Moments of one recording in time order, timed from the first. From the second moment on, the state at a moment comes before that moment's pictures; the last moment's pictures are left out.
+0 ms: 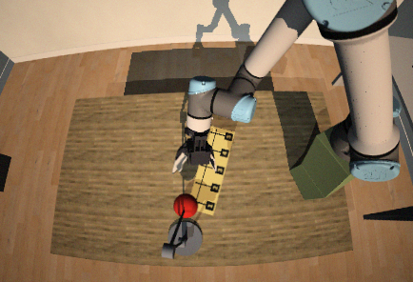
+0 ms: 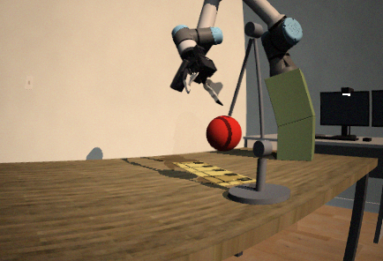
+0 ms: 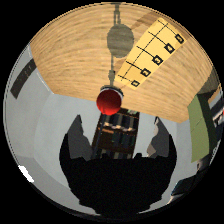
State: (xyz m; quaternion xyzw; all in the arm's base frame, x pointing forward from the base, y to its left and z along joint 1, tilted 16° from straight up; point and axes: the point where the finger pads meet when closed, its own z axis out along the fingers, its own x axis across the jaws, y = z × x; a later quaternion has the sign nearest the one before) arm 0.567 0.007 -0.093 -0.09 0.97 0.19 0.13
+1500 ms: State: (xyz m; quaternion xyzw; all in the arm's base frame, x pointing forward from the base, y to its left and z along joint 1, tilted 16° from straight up) arm 0.597 0.102 -0.031 0.04 0.95 0.29 0.09
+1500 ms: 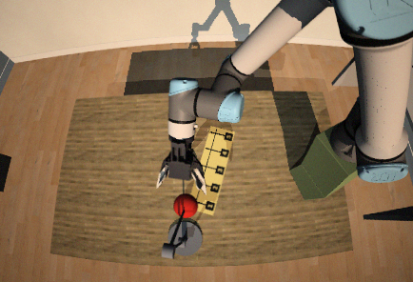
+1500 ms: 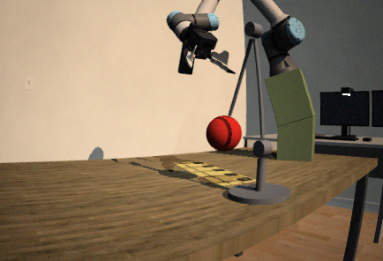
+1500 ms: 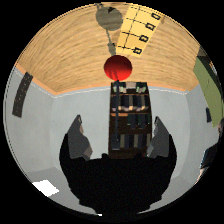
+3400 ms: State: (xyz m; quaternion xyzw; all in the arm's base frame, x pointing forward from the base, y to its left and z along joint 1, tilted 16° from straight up) arm 0.615 0.163 -0.117 0.04 0.95 0.29 0.08
